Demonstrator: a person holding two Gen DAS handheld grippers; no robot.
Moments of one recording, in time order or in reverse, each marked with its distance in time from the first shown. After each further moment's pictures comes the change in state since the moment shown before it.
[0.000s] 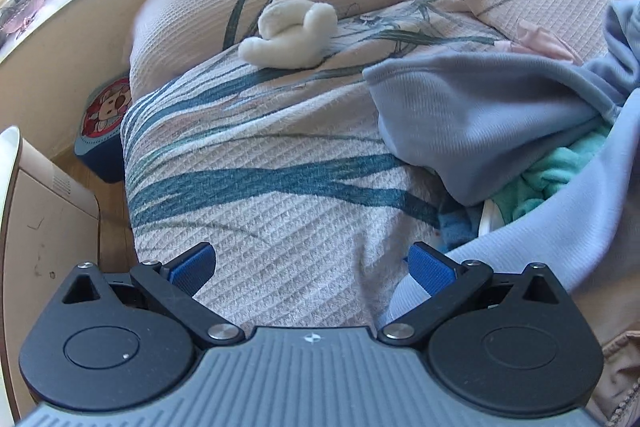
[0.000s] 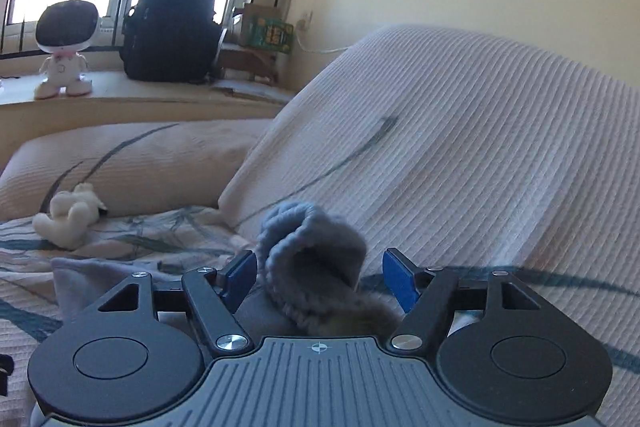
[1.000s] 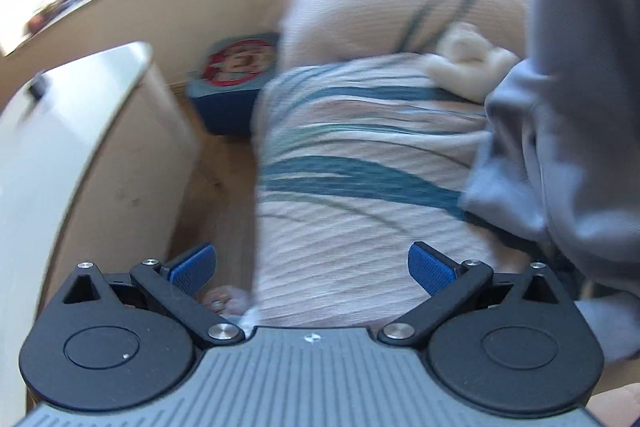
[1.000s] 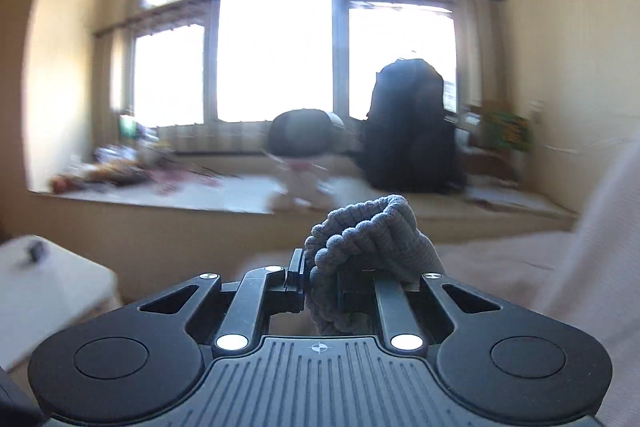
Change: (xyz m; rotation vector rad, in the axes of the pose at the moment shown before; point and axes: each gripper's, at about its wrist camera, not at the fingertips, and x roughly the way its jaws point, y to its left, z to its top) left arm -0.025 0.112 -0.026 -0.368 -0.027 0.241; right arm -0.023 0.160 0.103 -0.032 -0.310 0.757
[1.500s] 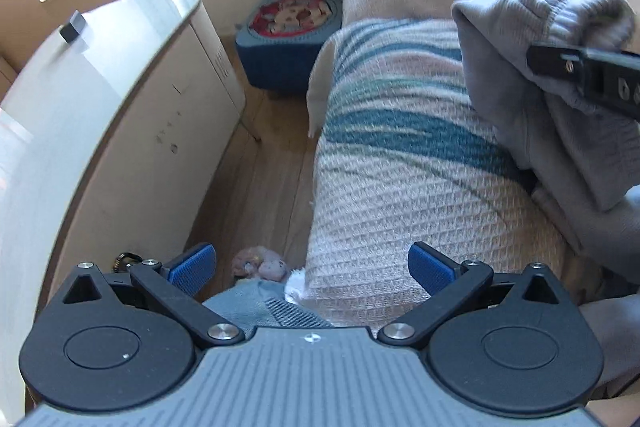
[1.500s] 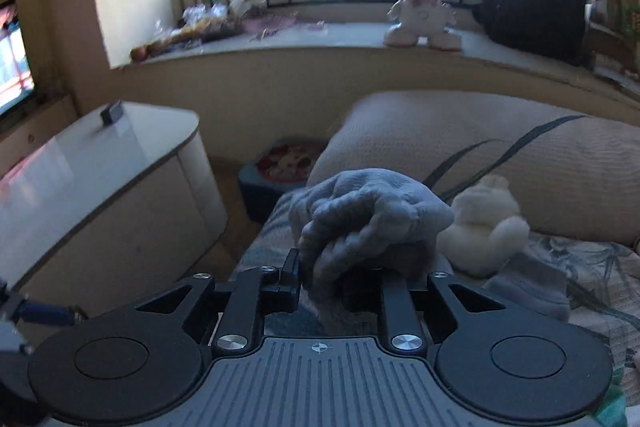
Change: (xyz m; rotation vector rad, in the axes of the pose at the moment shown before) left arm 0.038 0.023 -0.014 -0.048 0.119 0.064; right arm 0.078 0.040 -0.103 -0.047 0.466 0.266
